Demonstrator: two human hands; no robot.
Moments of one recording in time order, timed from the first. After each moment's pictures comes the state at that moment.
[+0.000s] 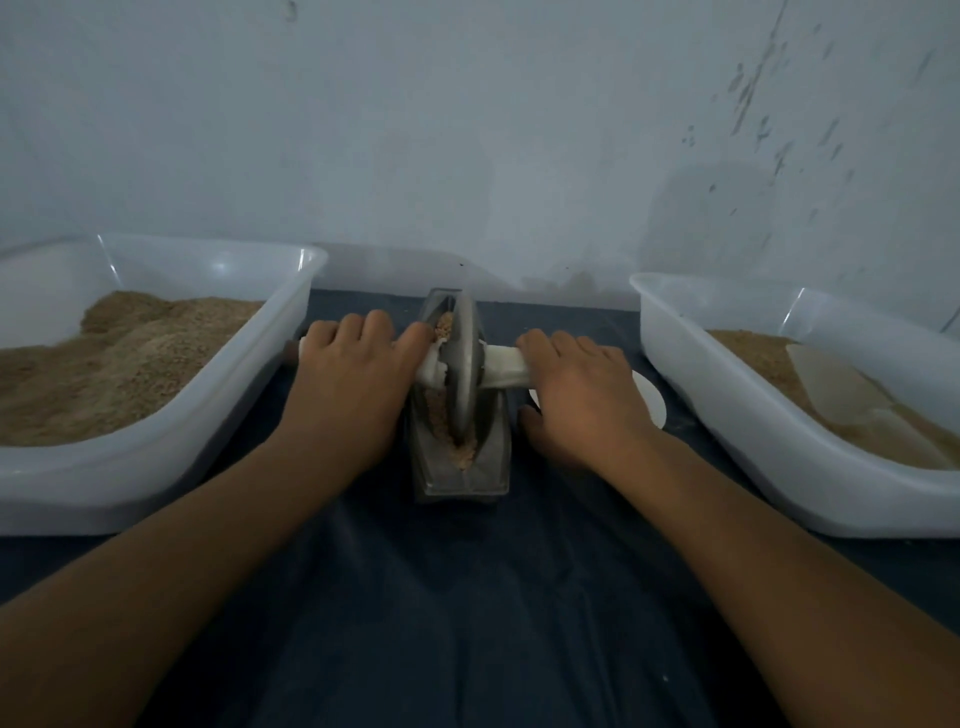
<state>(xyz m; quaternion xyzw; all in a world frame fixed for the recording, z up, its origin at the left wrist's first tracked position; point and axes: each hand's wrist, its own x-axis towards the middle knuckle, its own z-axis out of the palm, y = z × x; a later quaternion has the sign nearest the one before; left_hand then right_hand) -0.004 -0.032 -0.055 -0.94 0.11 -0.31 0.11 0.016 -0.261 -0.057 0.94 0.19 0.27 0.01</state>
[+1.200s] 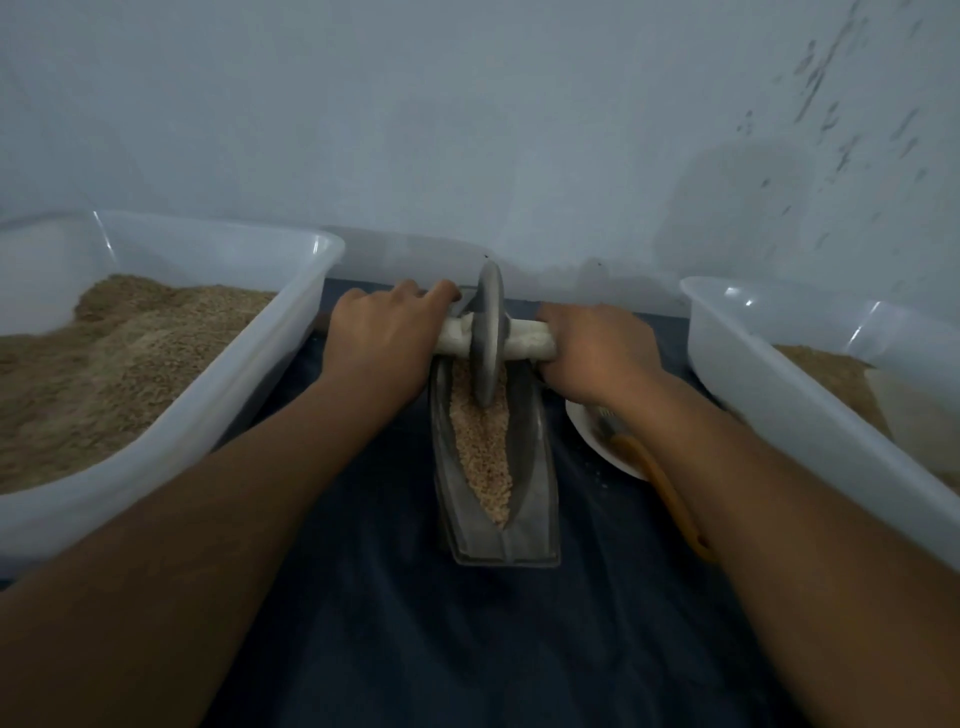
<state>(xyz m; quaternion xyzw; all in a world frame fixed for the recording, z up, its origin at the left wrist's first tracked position) 0.086 -0.027 -0.048 -0.94 0.06 -0.32 0.06 0.114 -0.244 -0.036 0.97 0.15 0.20 0.01</state>
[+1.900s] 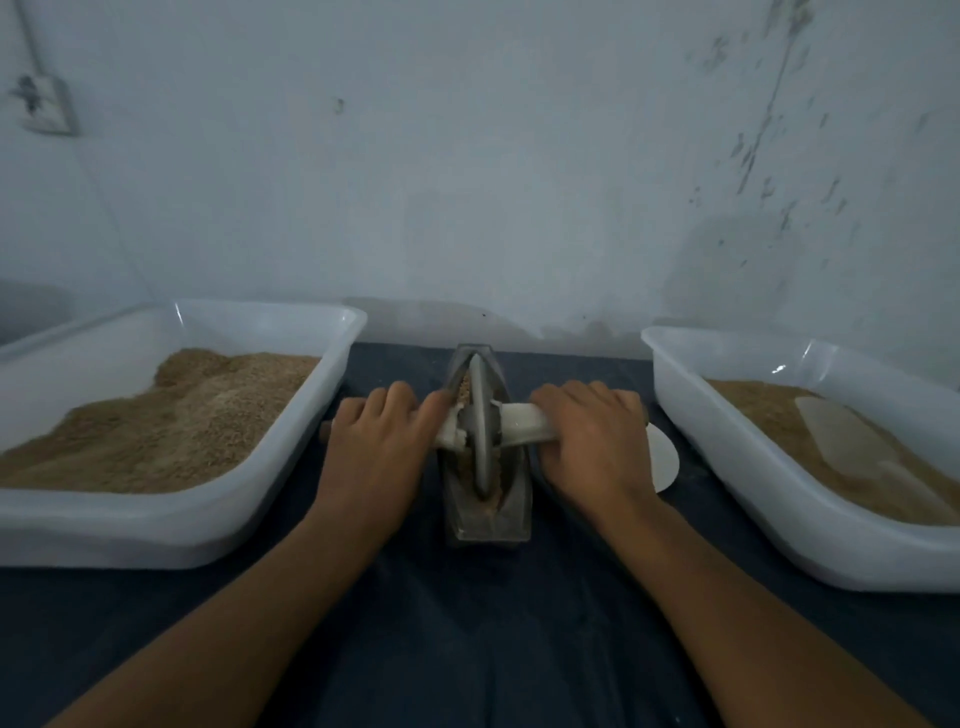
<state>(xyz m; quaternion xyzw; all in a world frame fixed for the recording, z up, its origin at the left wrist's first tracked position) -0.026 -0.027 -0.060 -0.92 0.11 -0.37 0.05 0.006 -0.248 -0.054 0.90 0.18 0.38 -0.08</state>
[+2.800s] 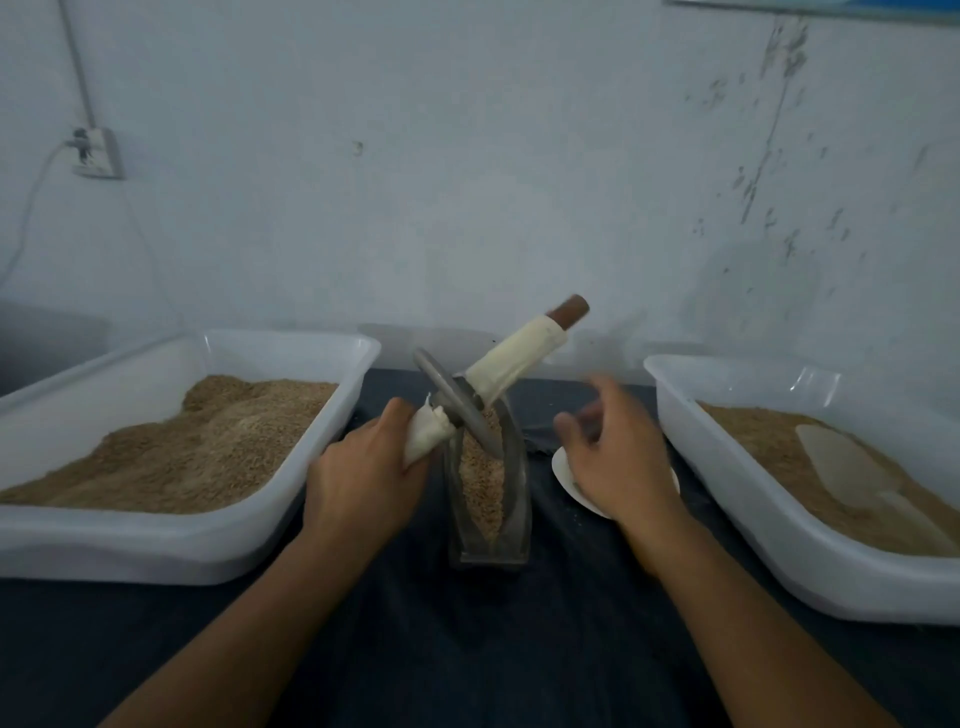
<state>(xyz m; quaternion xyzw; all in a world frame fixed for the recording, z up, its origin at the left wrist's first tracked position) -0.040 -0.017 -0.043 -0.93 0.01 -0.34 -0.15 -0.001 -0.264 -0.028 0.90 0.09 0.28 -0.33</state>
